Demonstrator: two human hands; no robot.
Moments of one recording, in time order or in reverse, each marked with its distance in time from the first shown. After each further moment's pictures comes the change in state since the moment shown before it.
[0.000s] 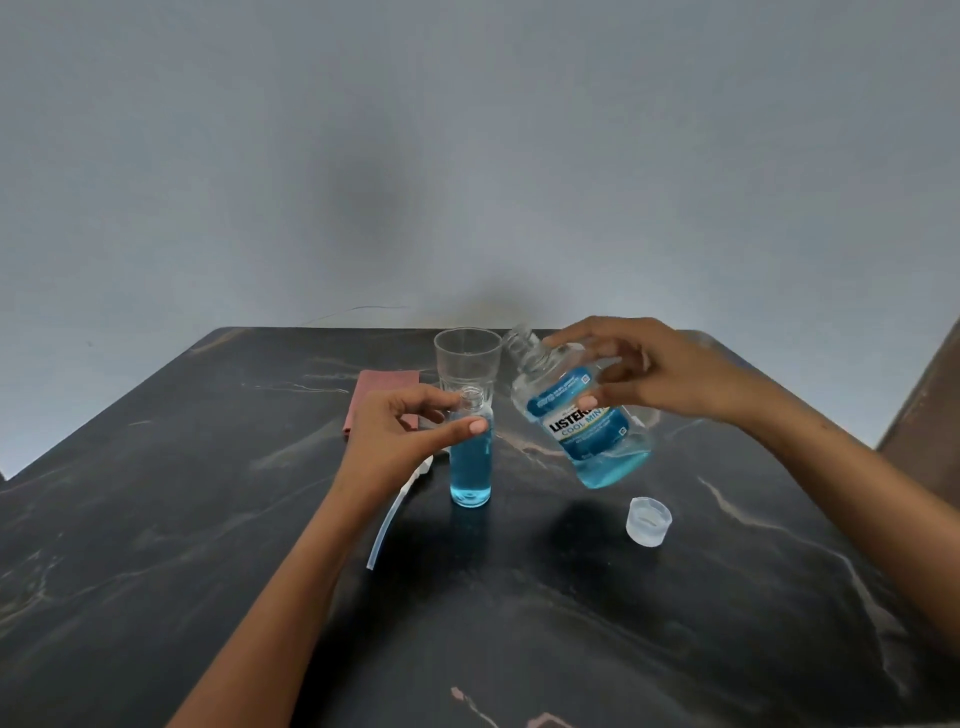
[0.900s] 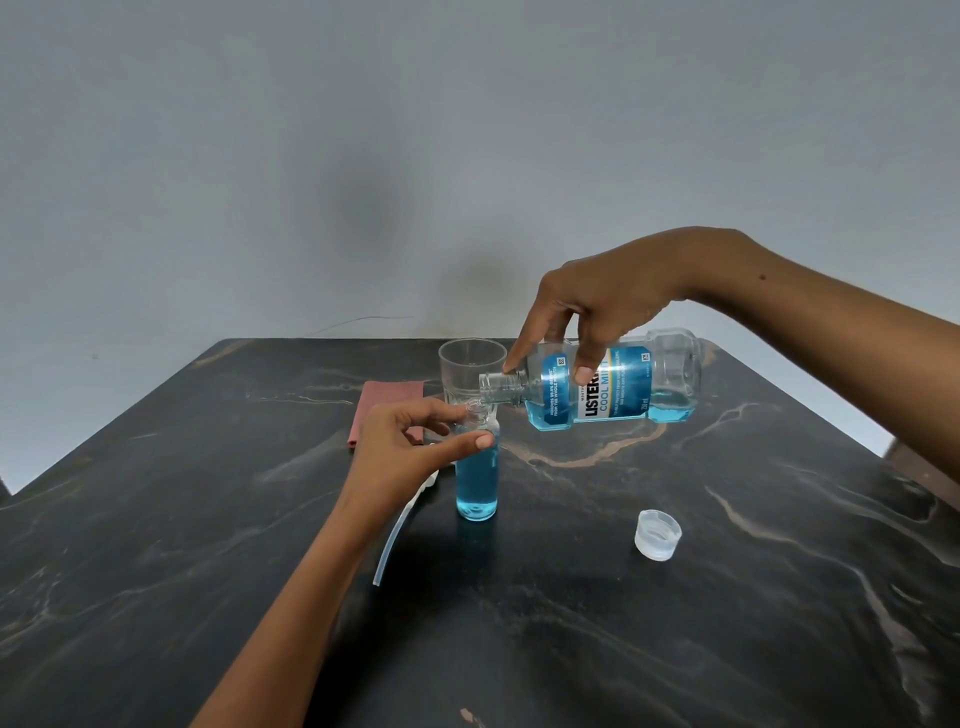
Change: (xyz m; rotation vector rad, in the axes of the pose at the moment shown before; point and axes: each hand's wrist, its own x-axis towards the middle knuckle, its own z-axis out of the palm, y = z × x) left_hand 0.001 0.001 0.000 0.010 -0.012 -0.002; right_hand 0.073 -0.096 -0.020 -0.682 -0.658 0.208
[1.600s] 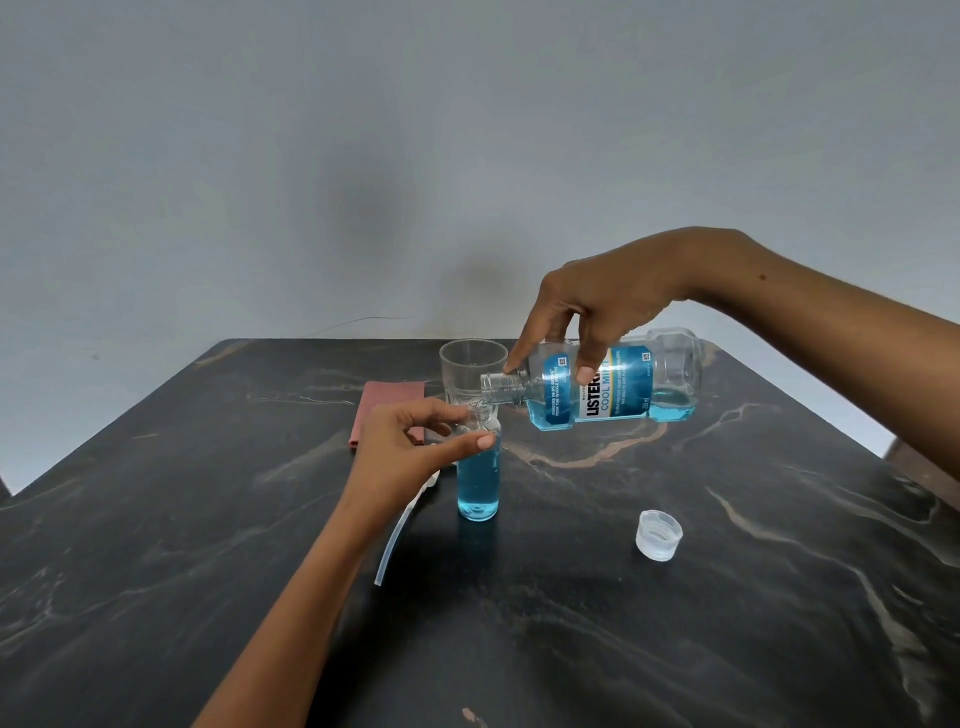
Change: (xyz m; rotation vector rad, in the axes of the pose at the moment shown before) left_hand -0.001 0.000 -0.001 0.029 0.006 0.010; right_hand 0.001 0.001 -0.001 -0.006 -0.001 -0.021
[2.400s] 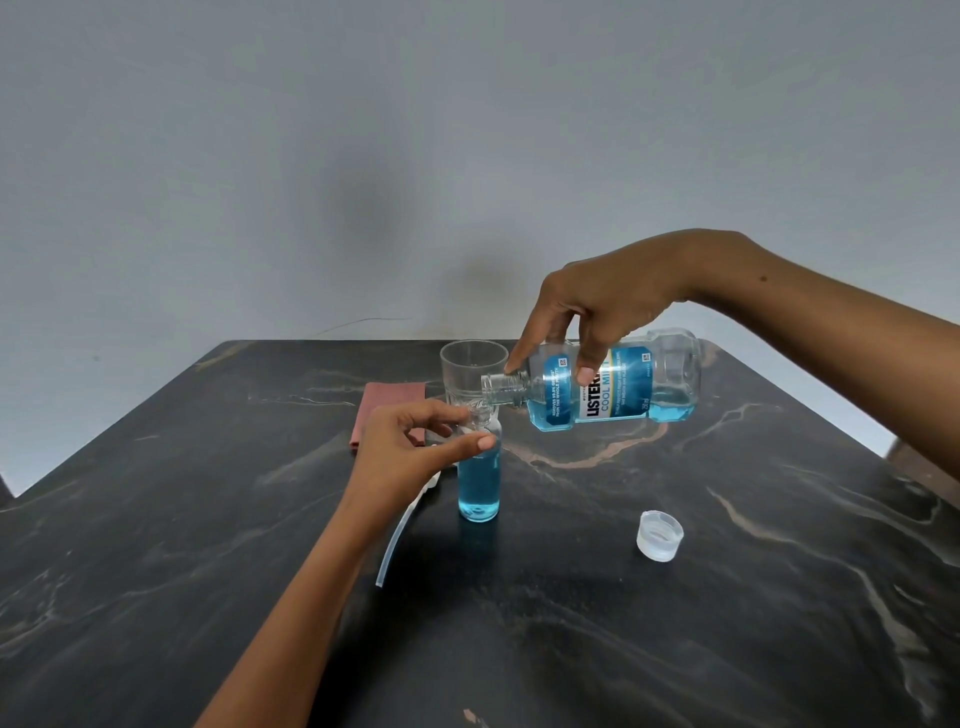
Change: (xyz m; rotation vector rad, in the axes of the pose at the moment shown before) left_hand 0.001 0.000 0.001 0.011 0.019 -0.015; right_hand 0.002 0.005 0.000 0.026 0.000 -0.014
